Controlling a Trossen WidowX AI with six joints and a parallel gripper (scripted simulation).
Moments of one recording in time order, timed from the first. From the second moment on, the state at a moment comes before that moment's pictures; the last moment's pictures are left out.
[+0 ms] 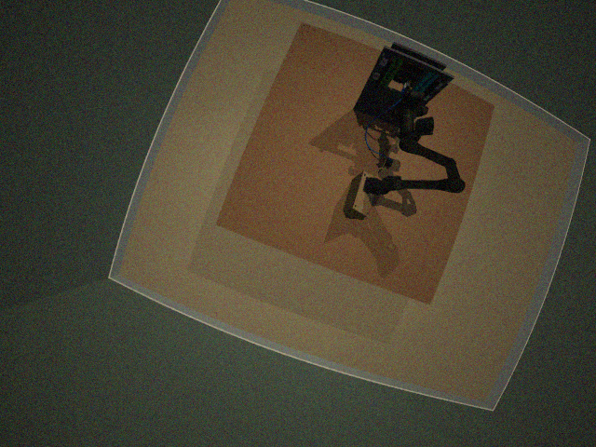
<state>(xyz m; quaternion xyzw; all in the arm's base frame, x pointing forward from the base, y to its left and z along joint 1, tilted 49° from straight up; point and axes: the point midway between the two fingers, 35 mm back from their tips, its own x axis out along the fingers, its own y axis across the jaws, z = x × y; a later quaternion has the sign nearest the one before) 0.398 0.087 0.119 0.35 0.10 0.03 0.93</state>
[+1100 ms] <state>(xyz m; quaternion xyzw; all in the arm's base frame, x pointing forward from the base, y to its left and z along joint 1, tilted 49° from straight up) 0.405 0.087 0.119 0.35 0.10 0.03 0.93</state>
